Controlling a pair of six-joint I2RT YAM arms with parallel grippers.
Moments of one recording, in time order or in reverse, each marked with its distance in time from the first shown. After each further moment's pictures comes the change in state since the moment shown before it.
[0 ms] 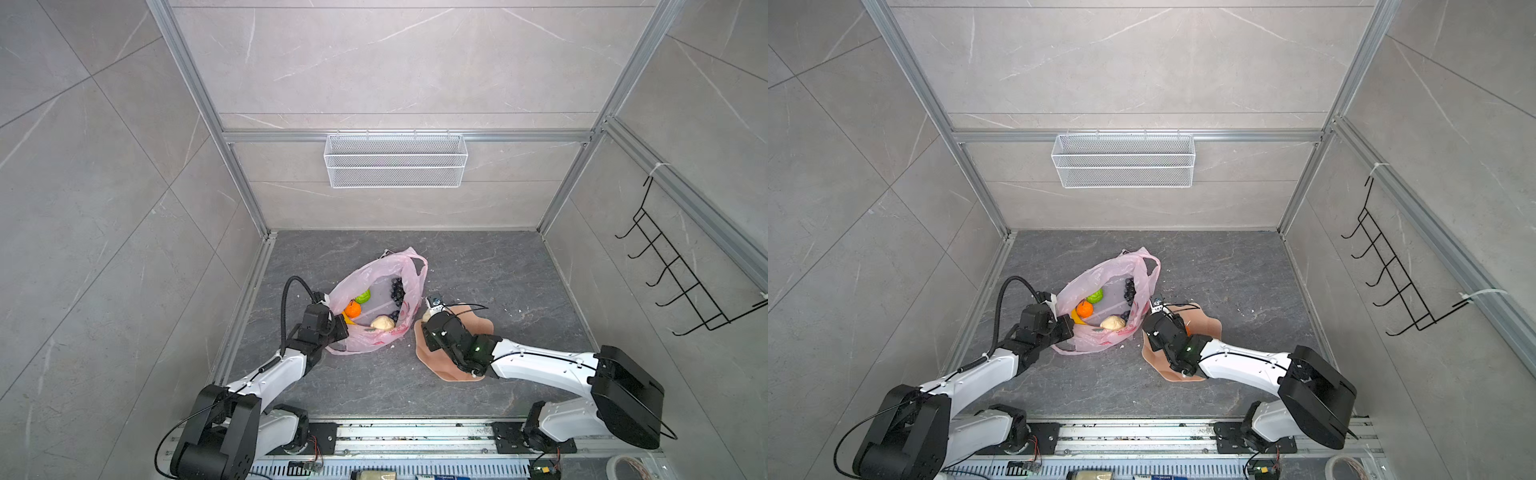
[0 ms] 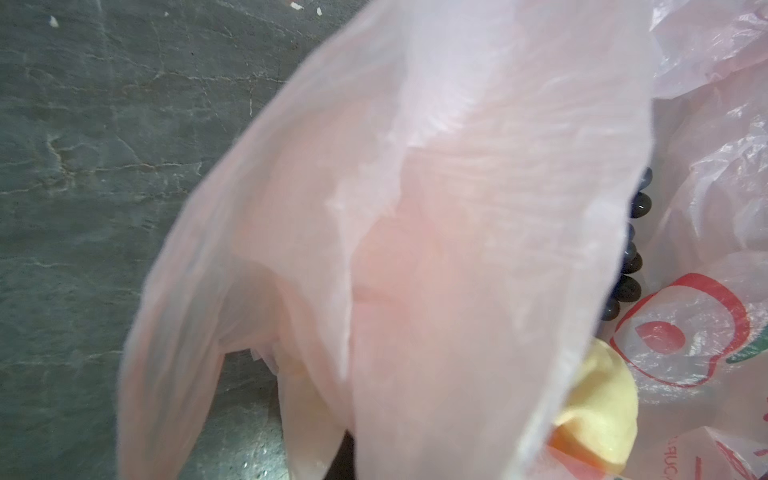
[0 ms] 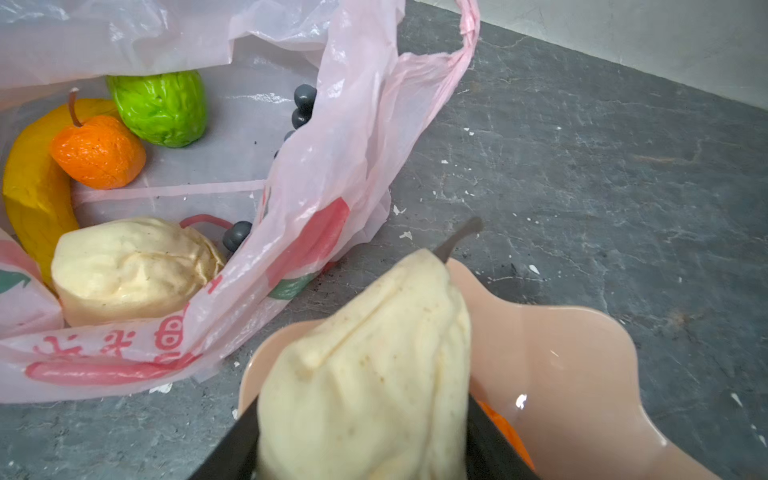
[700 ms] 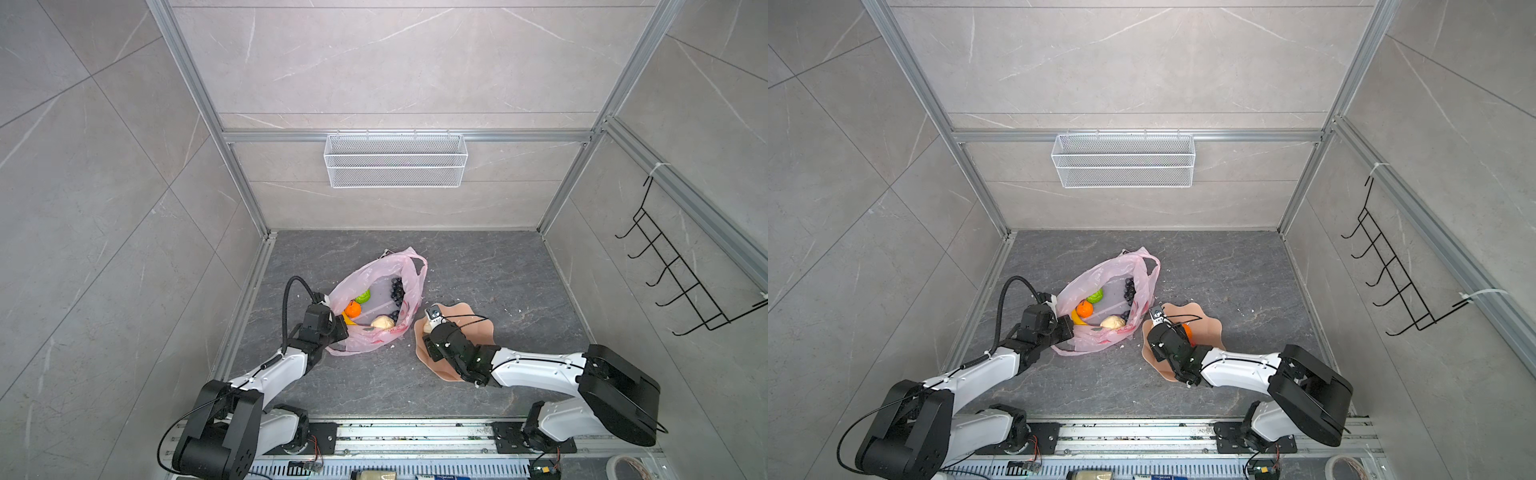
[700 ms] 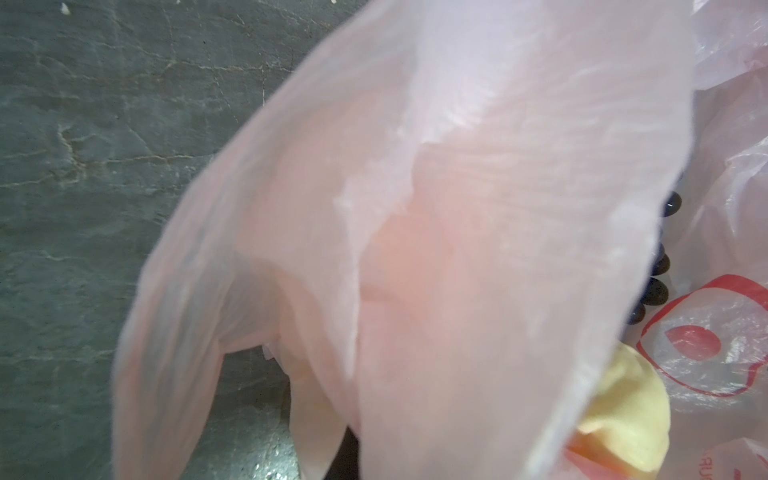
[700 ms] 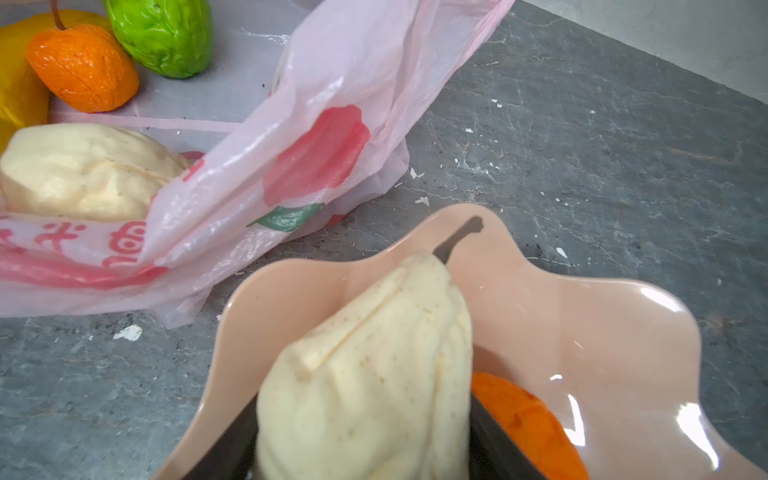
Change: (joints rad) left arm 0.000 0.024 0.000 0.000 -0.019 0.006; right arm 0.018 0.020 -0.124 0.146 -0.025 -0.071
